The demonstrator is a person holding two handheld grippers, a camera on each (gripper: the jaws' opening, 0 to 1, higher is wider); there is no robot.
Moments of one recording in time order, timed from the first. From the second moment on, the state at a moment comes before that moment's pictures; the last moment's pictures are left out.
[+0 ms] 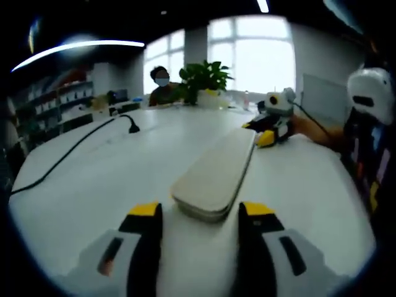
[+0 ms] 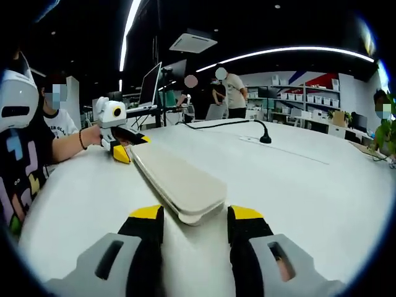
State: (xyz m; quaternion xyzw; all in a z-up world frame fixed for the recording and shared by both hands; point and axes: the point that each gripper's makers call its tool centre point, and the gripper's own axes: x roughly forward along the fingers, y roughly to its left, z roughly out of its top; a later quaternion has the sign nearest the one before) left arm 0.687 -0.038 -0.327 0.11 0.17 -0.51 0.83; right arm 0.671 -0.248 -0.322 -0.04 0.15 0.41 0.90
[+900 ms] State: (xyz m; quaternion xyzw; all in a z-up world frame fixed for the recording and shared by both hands) left arm 0.653 0.011 -0.206 -0.01 0.05 -0.33 0.94; right arm 0.619 -0.337 -0.175 -0.09 0.02 0.10 0.99
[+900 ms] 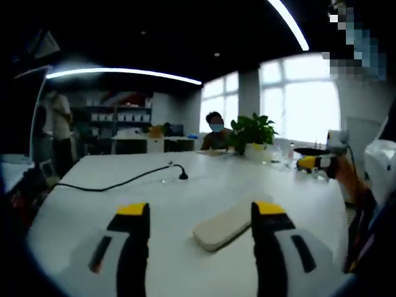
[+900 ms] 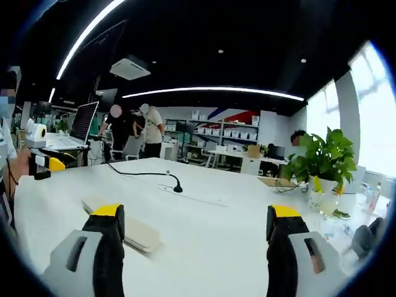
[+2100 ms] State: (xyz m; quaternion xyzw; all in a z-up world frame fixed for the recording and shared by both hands) left arm 0.633 0.047 -0.178 0.02 -0.01 -0.22 0.98; right arm 0.572 -0.383 -0.182 -0.03 0.02 0.03 1.00
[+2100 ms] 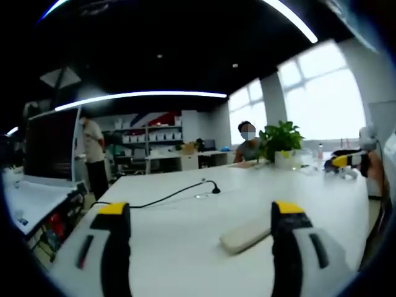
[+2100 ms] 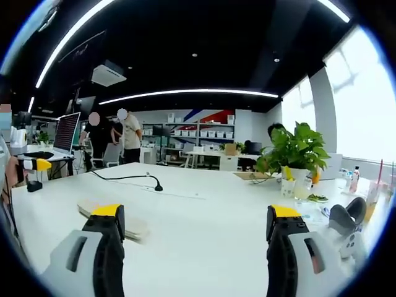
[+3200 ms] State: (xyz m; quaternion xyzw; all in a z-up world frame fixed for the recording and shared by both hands) left arm 0.630 0.044 -0.179 0.03 -0.01 -0.22 0.97; right arm 0.576 -0.388 -0.203 -0.03 0.05 0.03 1.00
